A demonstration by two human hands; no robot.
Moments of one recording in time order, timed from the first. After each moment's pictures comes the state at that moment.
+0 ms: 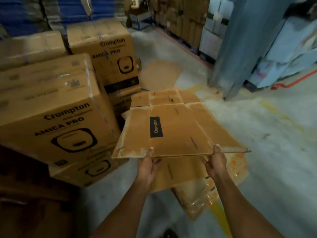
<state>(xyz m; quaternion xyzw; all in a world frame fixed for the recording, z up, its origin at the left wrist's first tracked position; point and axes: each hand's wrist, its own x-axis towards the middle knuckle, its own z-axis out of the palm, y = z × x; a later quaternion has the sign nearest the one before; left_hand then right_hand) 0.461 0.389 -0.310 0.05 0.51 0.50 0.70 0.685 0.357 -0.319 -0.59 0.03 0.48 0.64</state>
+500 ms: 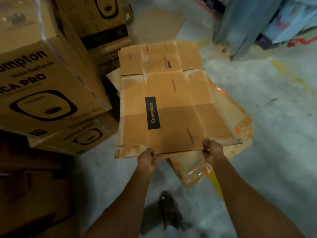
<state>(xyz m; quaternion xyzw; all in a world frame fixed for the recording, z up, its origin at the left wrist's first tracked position) 0.490 0.360 -0.467 -0.09 0.62 0.37 0.69 0.721 0.342 -0.480 -0.71 0.13 0.52 0.46</state>
